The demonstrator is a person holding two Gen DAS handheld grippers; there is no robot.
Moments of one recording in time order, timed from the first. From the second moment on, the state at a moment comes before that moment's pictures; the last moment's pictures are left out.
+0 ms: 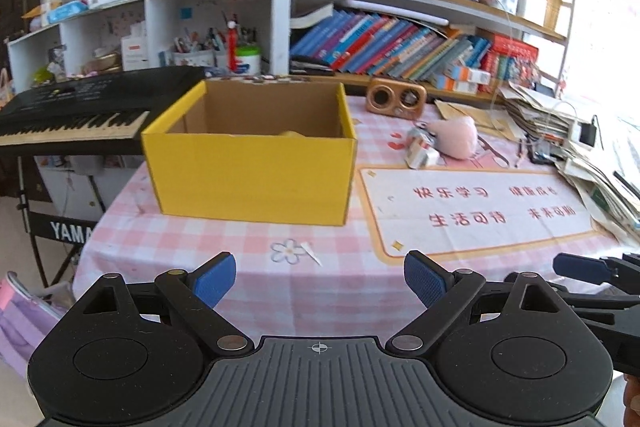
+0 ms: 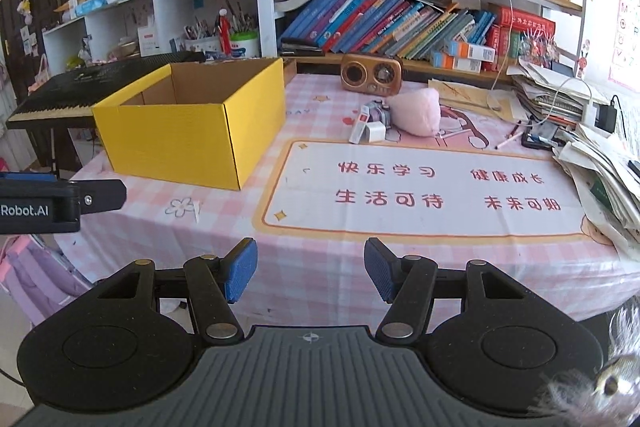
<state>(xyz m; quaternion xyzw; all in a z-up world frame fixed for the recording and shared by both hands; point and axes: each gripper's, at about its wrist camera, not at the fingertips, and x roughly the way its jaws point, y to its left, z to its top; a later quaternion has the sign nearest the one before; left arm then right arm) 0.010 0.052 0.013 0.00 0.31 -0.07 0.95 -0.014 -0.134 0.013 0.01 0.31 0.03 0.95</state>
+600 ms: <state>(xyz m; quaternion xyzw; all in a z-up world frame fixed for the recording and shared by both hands) 0.028 0.013 -0.002 0.01 0.34 -0.13 0.93 -0.009 -0.164 0.006 0.02 0.33 -0.01 0.94</state>
